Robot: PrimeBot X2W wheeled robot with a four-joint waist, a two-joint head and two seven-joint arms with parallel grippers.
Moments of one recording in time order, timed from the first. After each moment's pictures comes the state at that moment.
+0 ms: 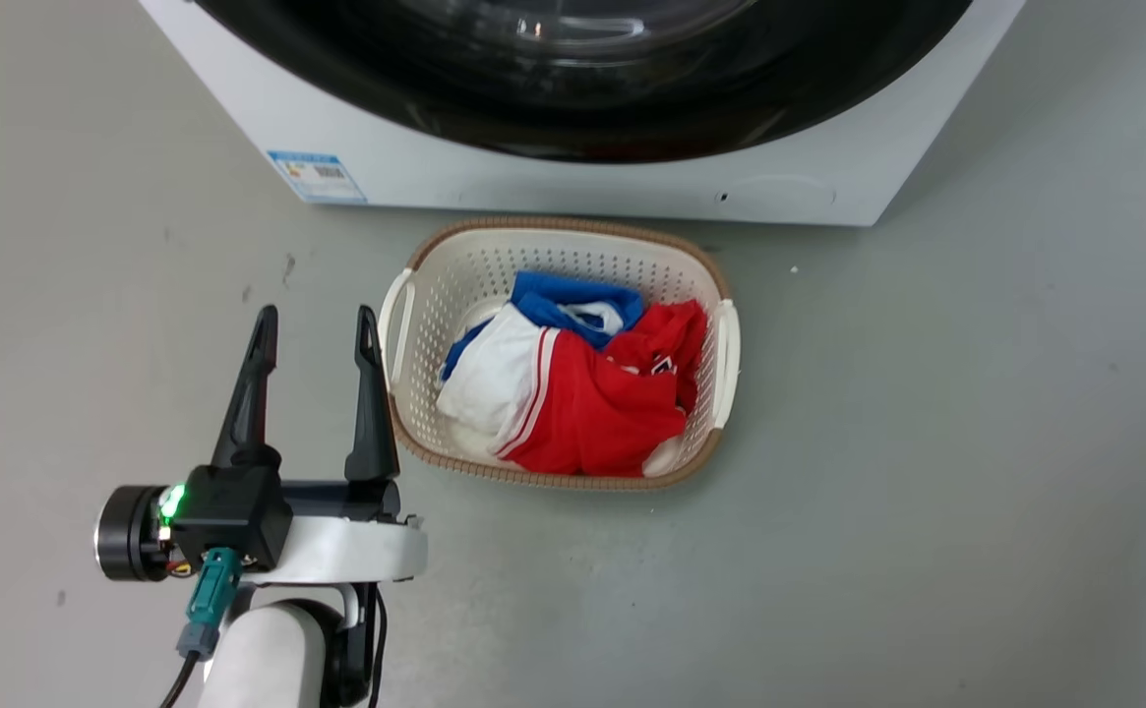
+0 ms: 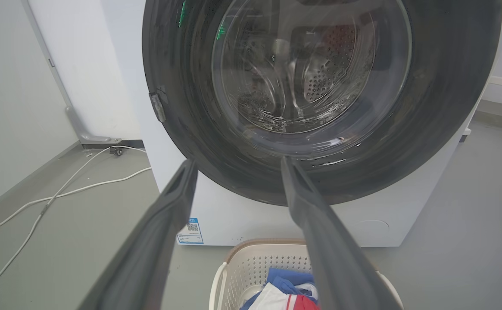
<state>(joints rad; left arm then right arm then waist) -0.16 0.05 -0.10 -0.04 -0.07 0.08 -0.26 -0.76 -0.35 -0.30 0.37 1.59 0.13 0.30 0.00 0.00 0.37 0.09</state>
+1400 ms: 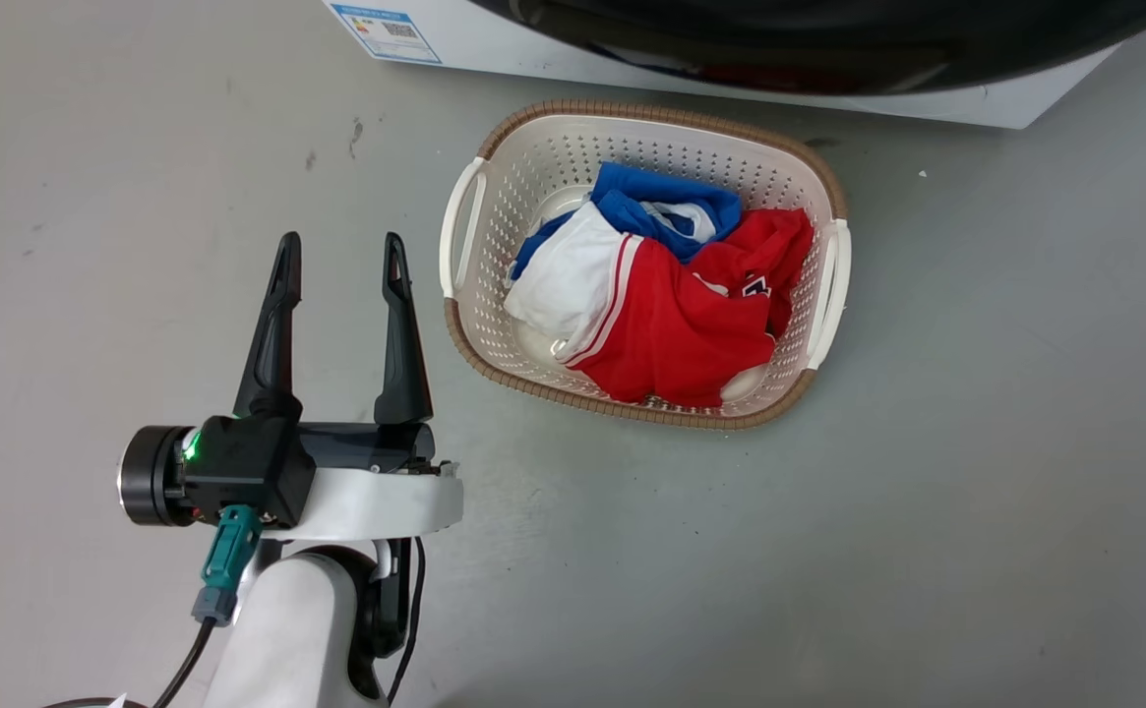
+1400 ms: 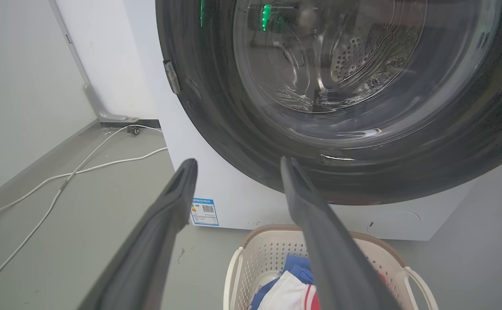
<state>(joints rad) -0.27 0.05 -0.18 -0.07 -0.12 0.15 -0.26 -1.14 -0.45 0.03 0.56 1.38 0.13 0.60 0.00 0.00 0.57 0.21</state>
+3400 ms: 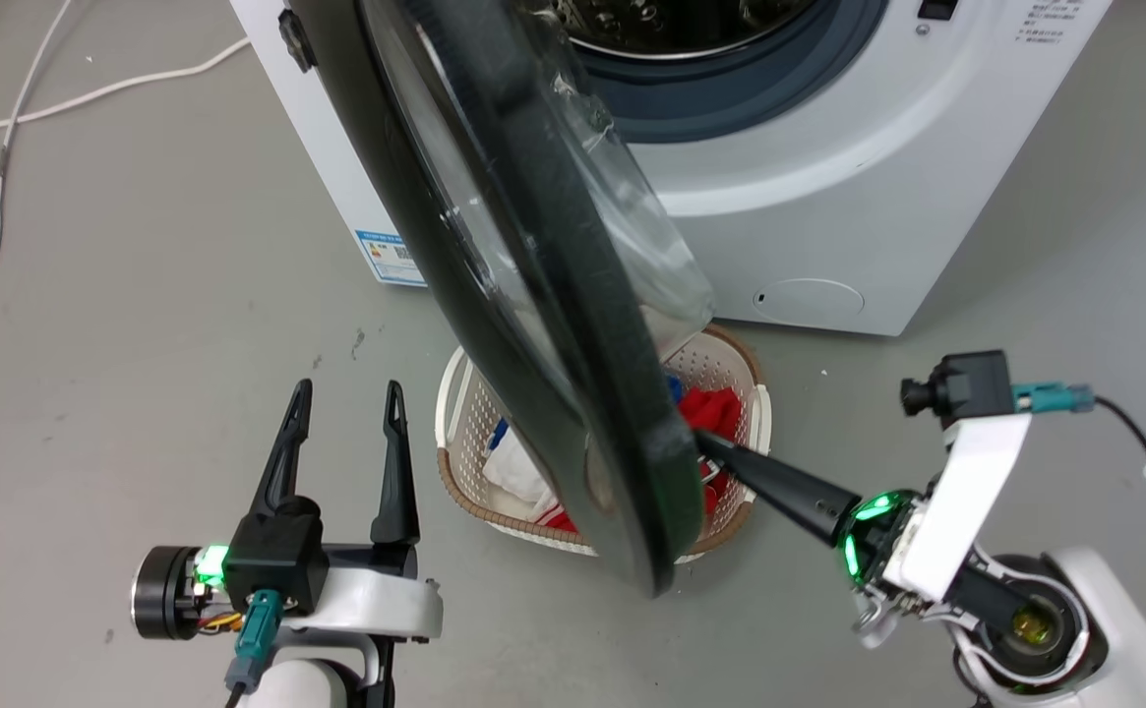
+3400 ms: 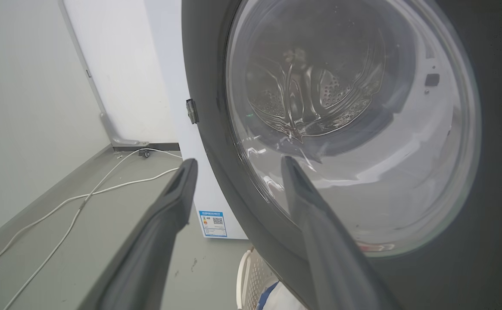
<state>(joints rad) -0.10 0.05 -0.13 0.02 -0.04 0.10 -0.26 -0.28 -0.22 0.33 0.00 1.52 0.13 0.60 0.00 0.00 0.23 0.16</state>
